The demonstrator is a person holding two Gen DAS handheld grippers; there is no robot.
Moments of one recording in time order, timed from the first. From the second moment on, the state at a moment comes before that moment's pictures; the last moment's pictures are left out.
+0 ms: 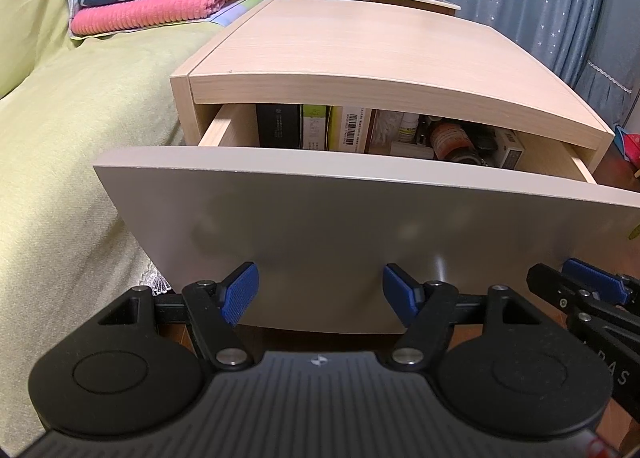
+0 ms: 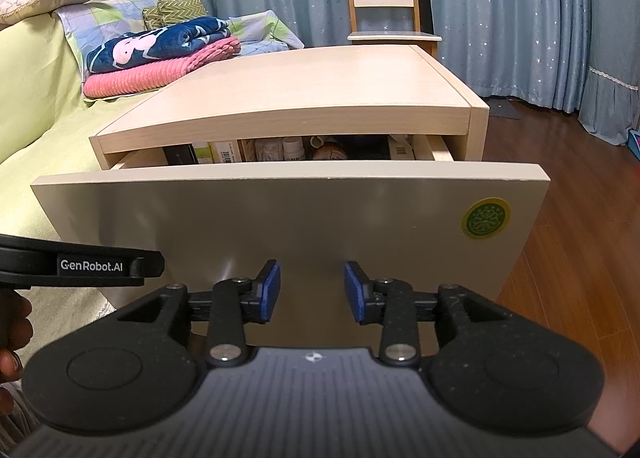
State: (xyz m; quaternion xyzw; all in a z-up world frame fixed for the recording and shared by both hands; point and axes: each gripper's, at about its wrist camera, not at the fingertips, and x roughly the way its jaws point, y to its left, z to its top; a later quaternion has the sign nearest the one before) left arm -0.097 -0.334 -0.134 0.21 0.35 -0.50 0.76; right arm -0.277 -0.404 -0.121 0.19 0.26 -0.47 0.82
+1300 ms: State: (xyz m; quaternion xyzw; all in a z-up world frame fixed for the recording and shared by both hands) left arm -0.095 -0.346 -0.136 0.22 0.35 -0.49 0.76; right arm -0.273 -0.413 -0.118 0.18 0.25 -0.48 0.82
